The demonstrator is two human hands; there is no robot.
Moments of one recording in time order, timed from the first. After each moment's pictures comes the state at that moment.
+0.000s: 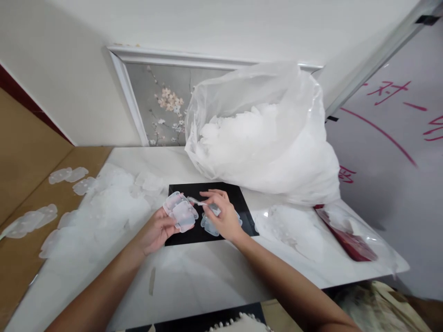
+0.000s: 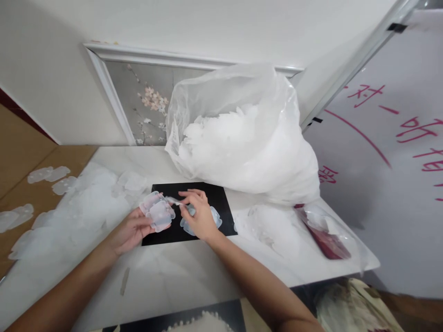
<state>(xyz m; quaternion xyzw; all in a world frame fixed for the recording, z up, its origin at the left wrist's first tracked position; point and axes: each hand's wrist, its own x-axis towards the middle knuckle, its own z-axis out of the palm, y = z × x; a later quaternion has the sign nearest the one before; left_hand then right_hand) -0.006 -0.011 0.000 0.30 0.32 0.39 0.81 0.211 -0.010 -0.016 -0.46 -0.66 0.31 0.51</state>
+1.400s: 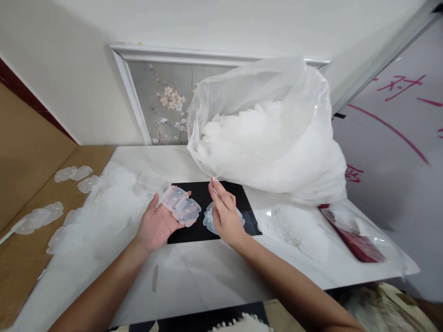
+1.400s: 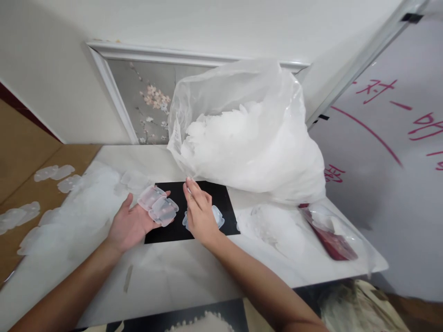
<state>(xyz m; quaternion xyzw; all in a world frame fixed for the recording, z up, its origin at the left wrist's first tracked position) -0.002 -0.010 0.020 0.16 0.23 0.45 0.85 0.213 -0.020 -0.018 -0.46 -0.78 0.07 0.43</state>
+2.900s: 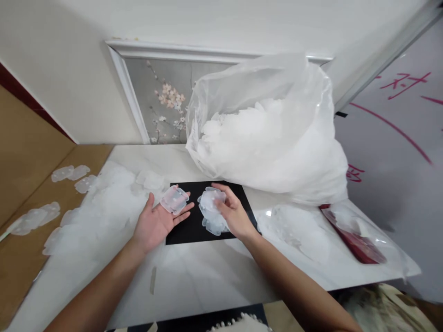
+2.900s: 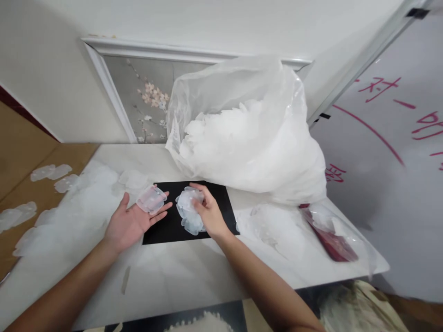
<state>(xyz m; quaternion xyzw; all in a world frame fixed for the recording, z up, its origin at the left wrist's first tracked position) -0.007 -0.003 0.011 0.16 0.23 0.44 0.85 0.225 -0.010 -0.016 -0.42 -0.41 0.61 0.54</state>
